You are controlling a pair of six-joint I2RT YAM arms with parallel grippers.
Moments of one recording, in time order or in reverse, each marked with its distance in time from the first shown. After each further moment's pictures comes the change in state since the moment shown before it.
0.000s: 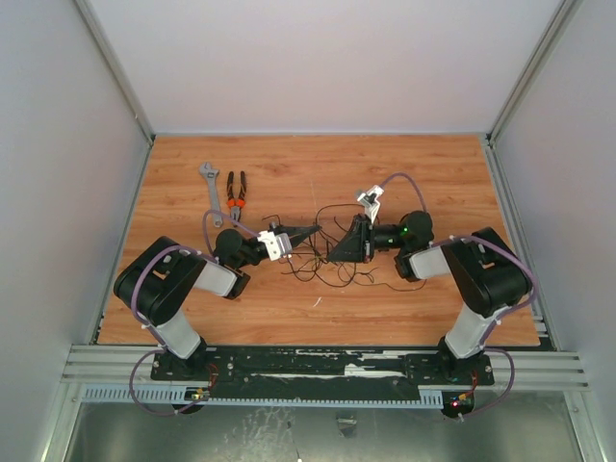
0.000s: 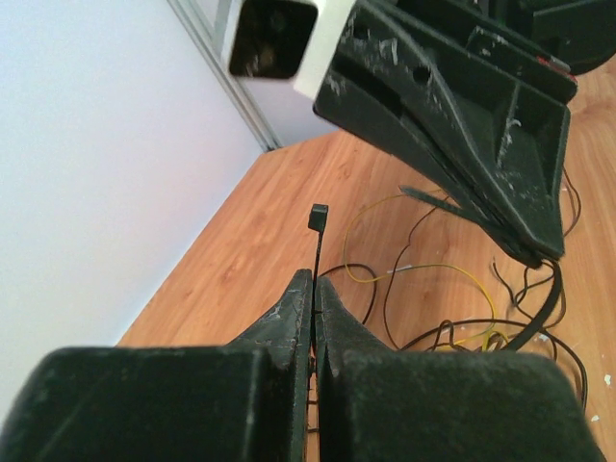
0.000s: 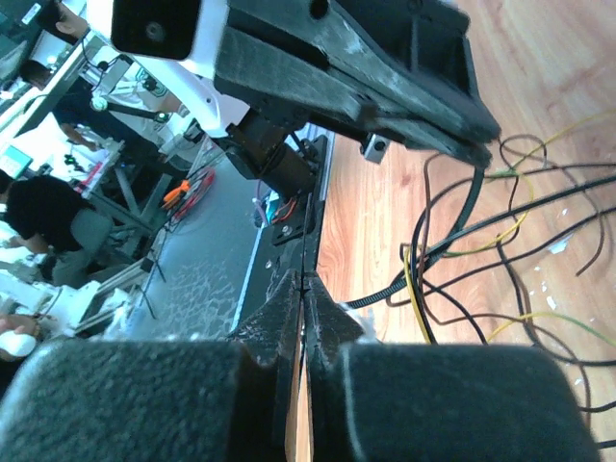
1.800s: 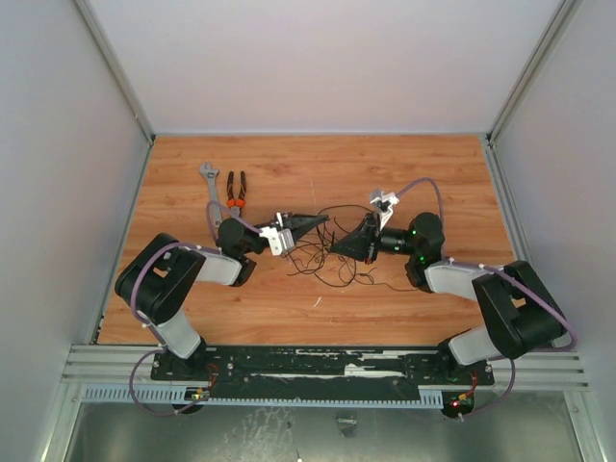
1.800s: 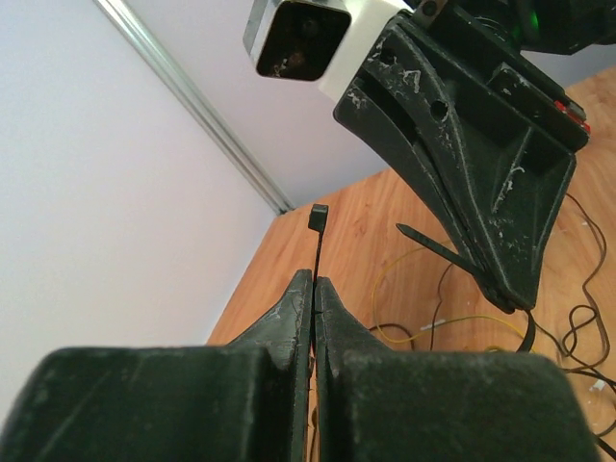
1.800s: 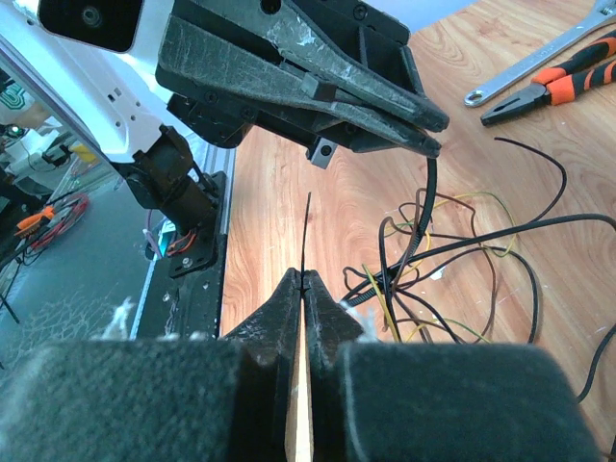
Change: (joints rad) left arm -0.001 0.008 0.132 0.000 0.107 0.031; right arm 0.006 -0.305 -0.089 -0.358 0.229 -0.455
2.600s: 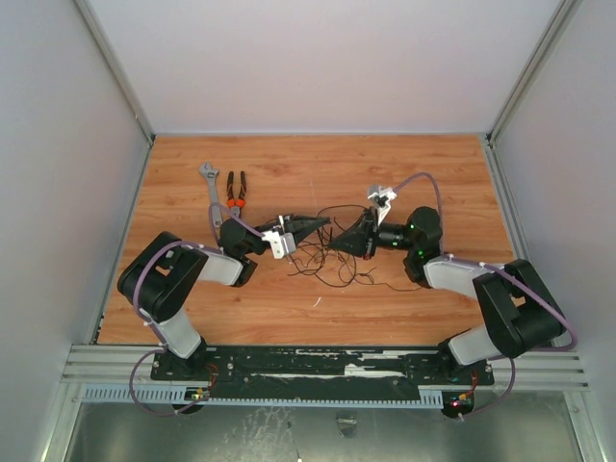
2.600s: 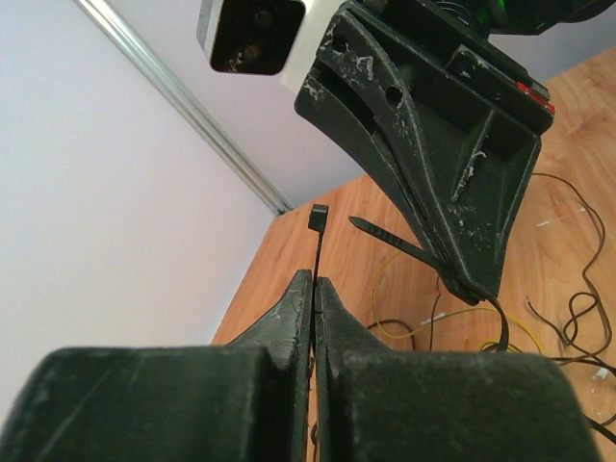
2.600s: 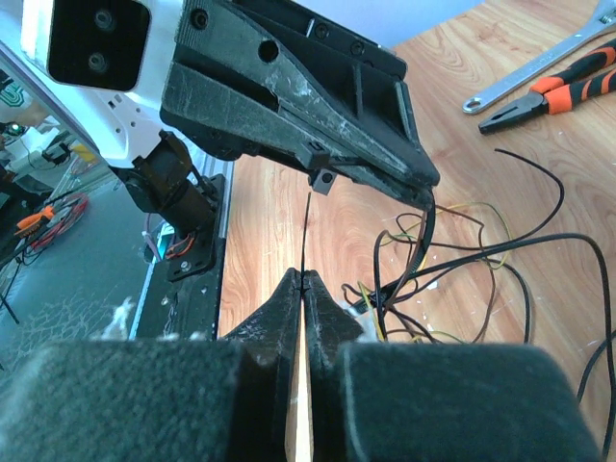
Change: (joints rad) left arm -0.005 0.019 0.000 0.000 0.026 0.050; right arm 0.002 0.002 0.044 -0.059 -0.006 -0.020
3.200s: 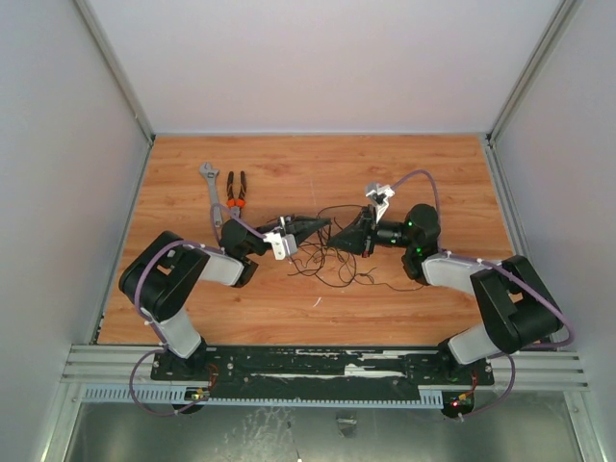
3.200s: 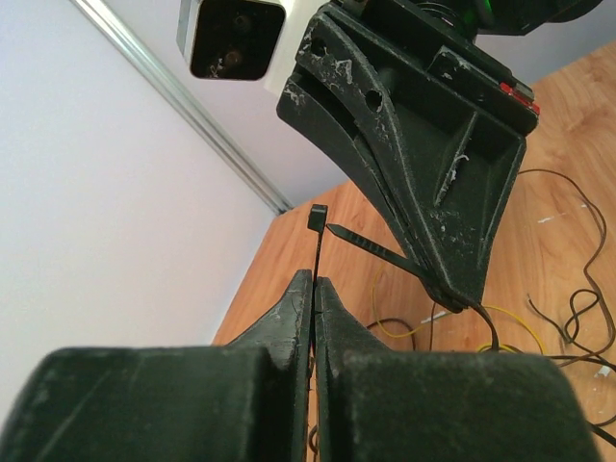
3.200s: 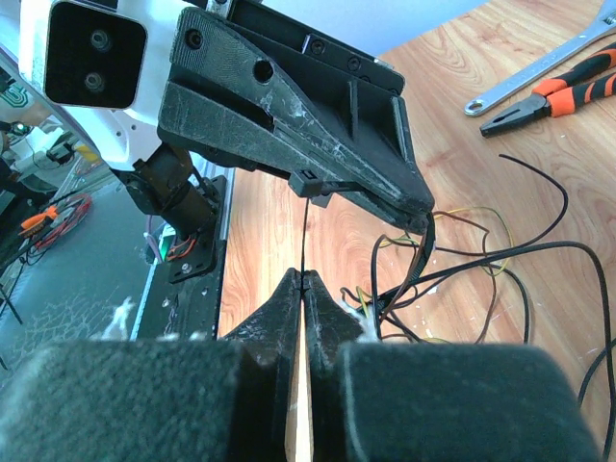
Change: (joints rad) left arm -0.008 0.010 0.000 0.000 -0.004 0.021; right arm 0.004 0.027 0.033 -0.003 -0.006 0.008
